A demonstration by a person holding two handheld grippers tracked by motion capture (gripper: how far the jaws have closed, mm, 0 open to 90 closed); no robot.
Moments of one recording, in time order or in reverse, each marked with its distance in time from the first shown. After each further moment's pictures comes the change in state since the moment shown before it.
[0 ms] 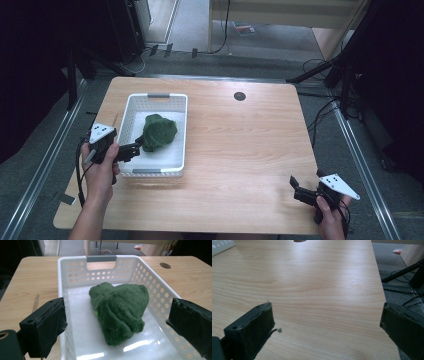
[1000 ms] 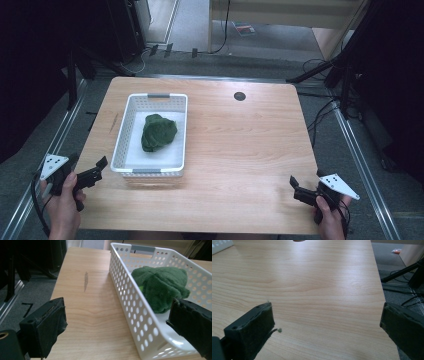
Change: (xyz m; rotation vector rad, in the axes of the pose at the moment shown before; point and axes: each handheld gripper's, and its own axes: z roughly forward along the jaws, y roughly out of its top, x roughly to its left) left arm 0.073 -0.069 -0.063 -0.073 0.105 -0.080; right arm 0.000 0.000 0.000 0.002 -0.005 -0.004
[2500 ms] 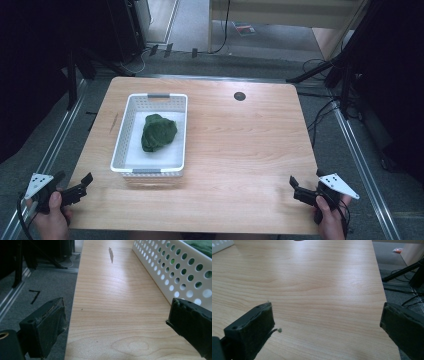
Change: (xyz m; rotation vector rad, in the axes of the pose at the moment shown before) left arm 0.055 -0.053 -0.008 0.035 0.022 -0.048; right arm 0.000 0.000 0.001 0.005 0.005 0.000
